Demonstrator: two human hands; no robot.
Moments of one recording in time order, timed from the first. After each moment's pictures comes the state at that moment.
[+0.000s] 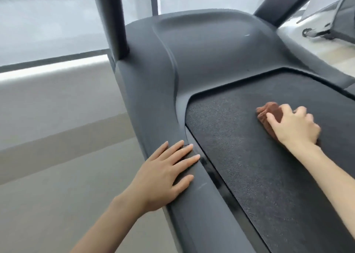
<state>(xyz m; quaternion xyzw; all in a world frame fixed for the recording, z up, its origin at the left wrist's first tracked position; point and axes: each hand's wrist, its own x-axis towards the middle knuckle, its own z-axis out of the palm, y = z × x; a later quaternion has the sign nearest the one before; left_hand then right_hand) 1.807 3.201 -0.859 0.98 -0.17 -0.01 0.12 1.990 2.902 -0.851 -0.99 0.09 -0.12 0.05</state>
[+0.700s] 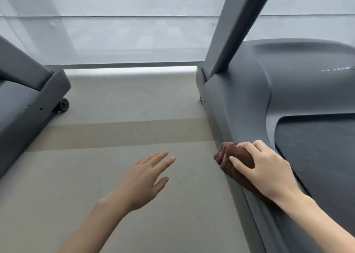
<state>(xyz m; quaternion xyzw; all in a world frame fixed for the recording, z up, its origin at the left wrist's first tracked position) 1.652 3.370 -0.861 0.99 0.09 0.01 0.11 1.826 3.130 -0.828 -0.93 -0.32 -0.05 0.18</state>
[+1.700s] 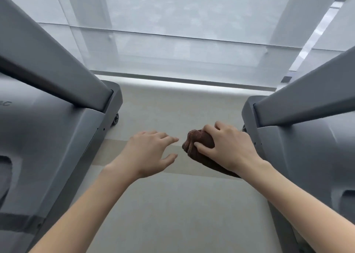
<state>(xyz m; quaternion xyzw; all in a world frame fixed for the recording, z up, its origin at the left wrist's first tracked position) 1.630 3.586 -0.662 0.98 0.17 0.03 0.06 1.790 3.441 -0.654 -0.86 -0.50 -0.05 0.06</state>
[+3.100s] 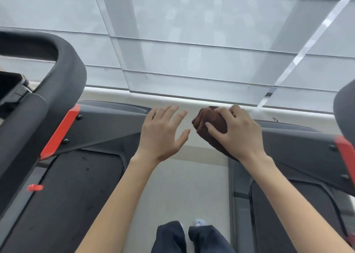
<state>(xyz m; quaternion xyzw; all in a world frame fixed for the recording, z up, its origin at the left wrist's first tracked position) 1.516 3.509 -0.009 0.96 0.25 0.12 0.03 1.666 3.372 0.002 -0.86 -0.46 -0.06 0.20</state>
